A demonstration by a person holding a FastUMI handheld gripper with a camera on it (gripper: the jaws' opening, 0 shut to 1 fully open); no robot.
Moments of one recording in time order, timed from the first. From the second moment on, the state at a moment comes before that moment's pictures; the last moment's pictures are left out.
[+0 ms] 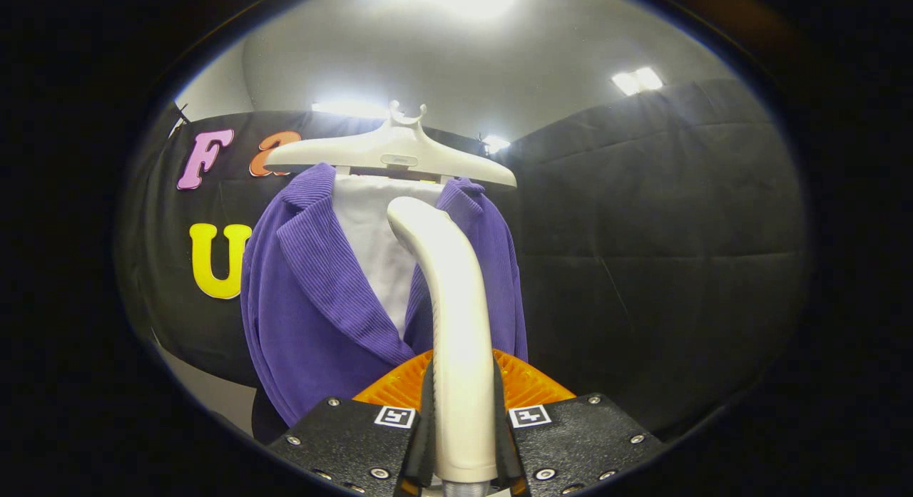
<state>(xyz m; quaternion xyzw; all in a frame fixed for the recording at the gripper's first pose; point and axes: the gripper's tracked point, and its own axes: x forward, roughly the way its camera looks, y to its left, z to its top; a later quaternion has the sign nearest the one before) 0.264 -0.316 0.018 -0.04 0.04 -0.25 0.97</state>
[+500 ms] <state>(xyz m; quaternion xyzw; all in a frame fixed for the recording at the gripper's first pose) 0.267 -0.329 -0.007 -0.07 0.06 -0.26 0.96</state>
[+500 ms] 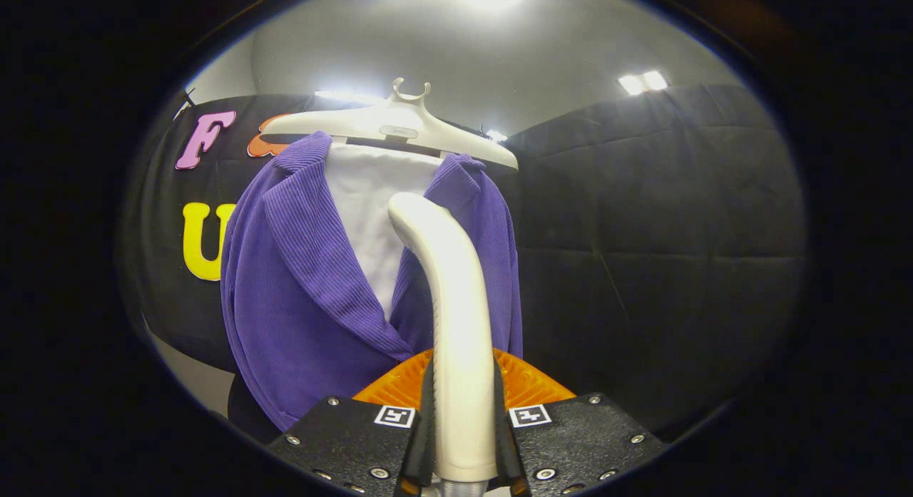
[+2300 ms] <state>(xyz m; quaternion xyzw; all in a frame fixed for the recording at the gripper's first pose) 0.179 -0.387 -0.193 -0.15 0.24 -0.26 0.92</state>
